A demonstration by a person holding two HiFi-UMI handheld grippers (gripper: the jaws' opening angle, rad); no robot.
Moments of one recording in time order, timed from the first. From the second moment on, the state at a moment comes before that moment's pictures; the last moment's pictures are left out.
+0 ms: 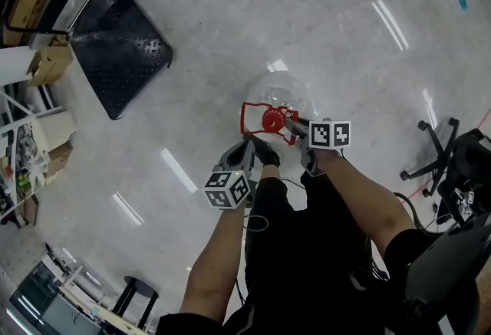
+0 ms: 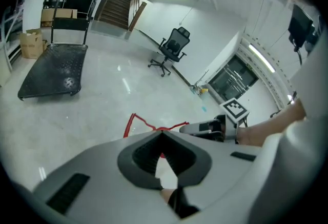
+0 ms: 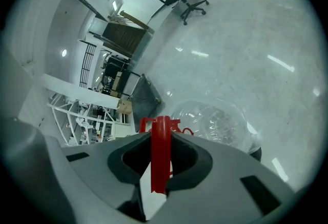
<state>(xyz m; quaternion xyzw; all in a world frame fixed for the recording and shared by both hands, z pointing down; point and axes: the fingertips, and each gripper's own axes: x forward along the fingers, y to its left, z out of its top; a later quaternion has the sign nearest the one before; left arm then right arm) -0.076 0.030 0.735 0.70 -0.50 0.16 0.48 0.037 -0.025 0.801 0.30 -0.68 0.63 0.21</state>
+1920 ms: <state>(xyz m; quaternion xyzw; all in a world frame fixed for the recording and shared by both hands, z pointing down) -0.521 -0.123 0.330 0.62 -0.76 -0.01 0.17 -0.441 -0.255 0.365 0.04 -0.82 0.55 0.14</state>
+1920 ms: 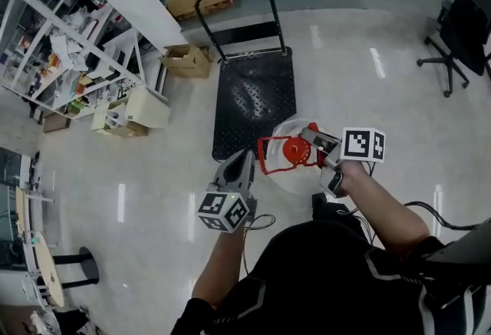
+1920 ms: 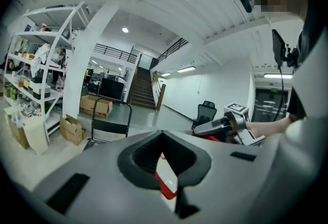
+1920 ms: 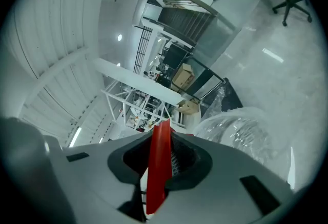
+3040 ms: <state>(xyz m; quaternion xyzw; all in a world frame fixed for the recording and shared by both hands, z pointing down) -0.856 -0.238 0.351 0.58 -0.80 -0.04 0.17 -0.821 -0.434 0.373 0.02 -0.83 0.53 0.15</state>
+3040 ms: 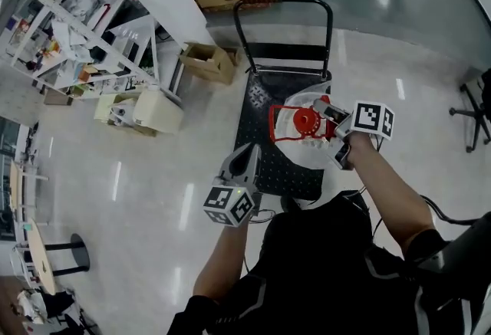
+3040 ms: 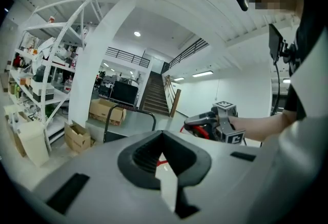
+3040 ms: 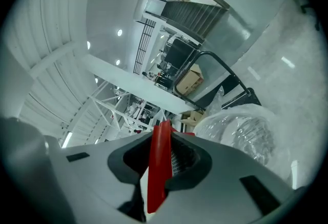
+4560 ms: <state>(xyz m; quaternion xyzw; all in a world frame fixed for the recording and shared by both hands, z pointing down) -0.947 -0.229 0.465 0.44 -0.85 -0.04 0.30 -1.024 -0.368 0.609 -0.06 -0.78 0.53 0.34</state>
